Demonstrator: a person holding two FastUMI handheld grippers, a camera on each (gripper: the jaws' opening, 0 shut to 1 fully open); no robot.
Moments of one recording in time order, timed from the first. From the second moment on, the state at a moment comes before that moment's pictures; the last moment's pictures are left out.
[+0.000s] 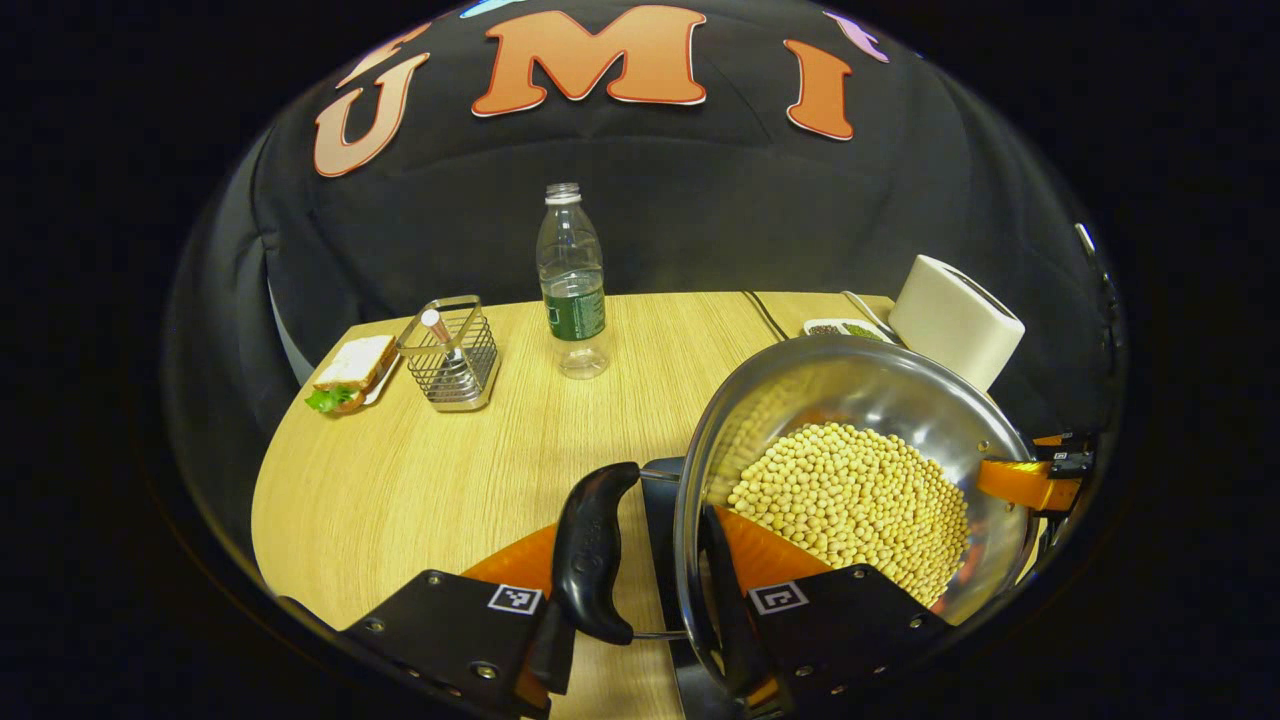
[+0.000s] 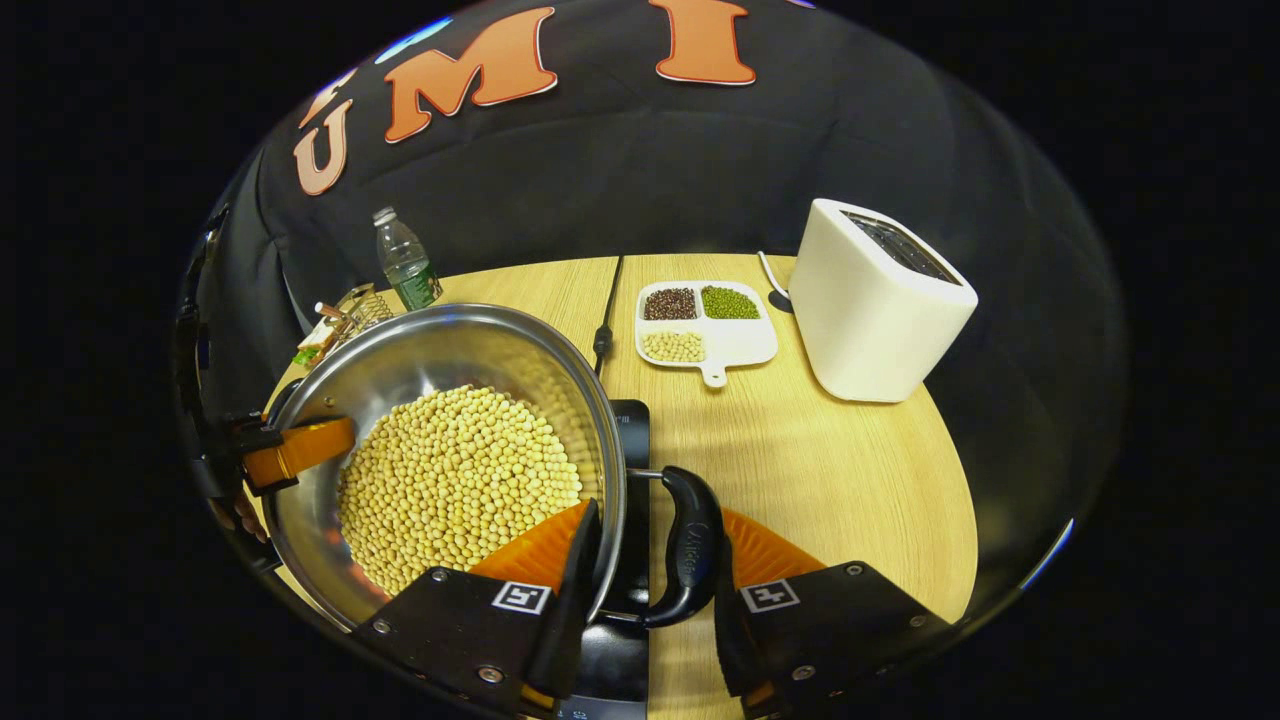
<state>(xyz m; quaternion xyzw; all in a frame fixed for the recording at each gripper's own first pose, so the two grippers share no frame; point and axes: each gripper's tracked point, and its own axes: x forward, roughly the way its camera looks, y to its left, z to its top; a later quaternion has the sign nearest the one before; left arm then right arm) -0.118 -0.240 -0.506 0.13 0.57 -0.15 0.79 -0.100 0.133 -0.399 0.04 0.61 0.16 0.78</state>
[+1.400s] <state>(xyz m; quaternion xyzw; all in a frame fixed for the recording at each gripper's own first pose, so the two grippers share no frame) -0.070 -0.201 -0.294 0.11 0.38 -0.13 0.91 -0.031 0.077 -0.216 0.03 0.39 0.18 0.90</state>
